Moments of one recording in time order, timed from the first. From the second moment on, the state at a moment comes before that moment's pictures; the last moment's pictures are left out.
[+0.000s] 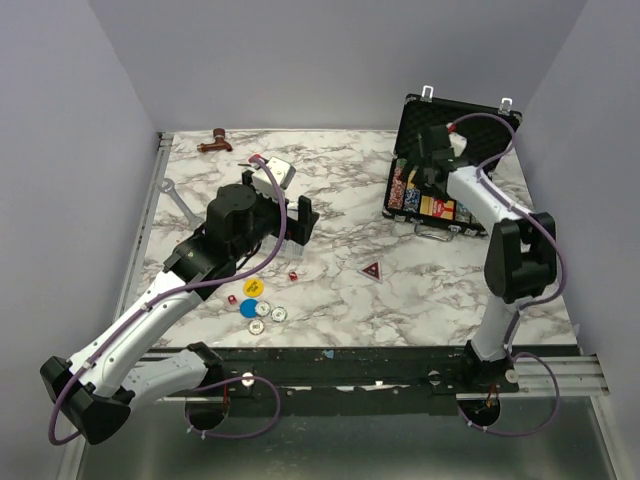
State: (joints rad) left arm -0.68 1.00 1.06 -0.30 -0.06 -0.12; right arm 0.17 1.94 1.57 -0.53 0.30 0.66
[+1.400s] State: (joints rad) left arm -0.68 1.01 1.06 -0.30 -0.06 -0.13; right arm 0.67 1.80 1.15 -0.57 0.14 0.66
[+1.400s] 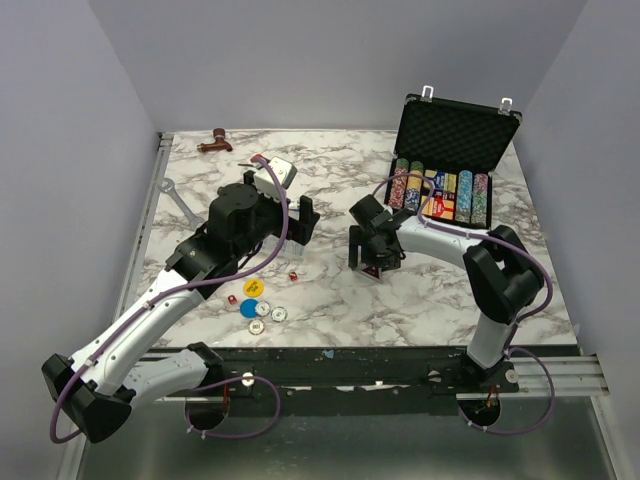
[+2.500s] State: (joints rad) left arm -0.68 1.01 1.06 -0.30 -0.06 -0.13; right arm 0.70 1.82 1.16 -0.61 0.23 0.67
